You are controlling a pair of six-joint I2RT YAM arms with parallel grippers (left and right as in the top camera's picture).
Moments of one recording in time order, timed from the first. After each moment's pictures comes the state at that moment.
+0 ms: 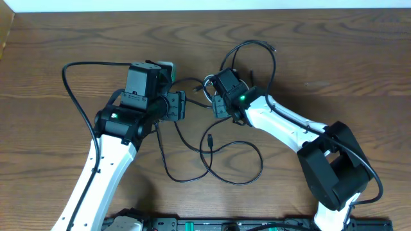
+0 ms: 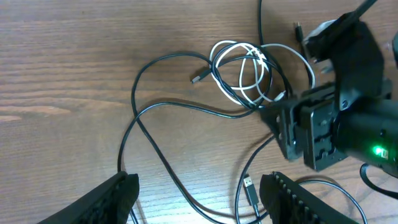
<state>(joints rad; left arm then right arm) -0.28 1.27 1.13 -0.79 0.09 -0.16 0.65 1.94 1.30 -0.48 0.16 0.50</state>
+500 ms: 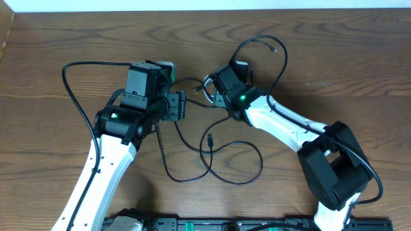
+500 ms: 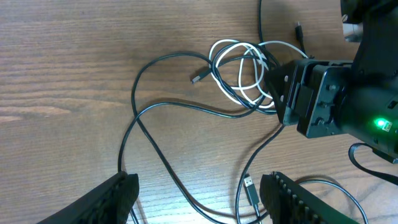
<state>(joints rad) -0.28 1.27 1.13 -0.79 0.09 -0.16 0.65 1.94 1.30 -0.35 0.28 0.70</state>
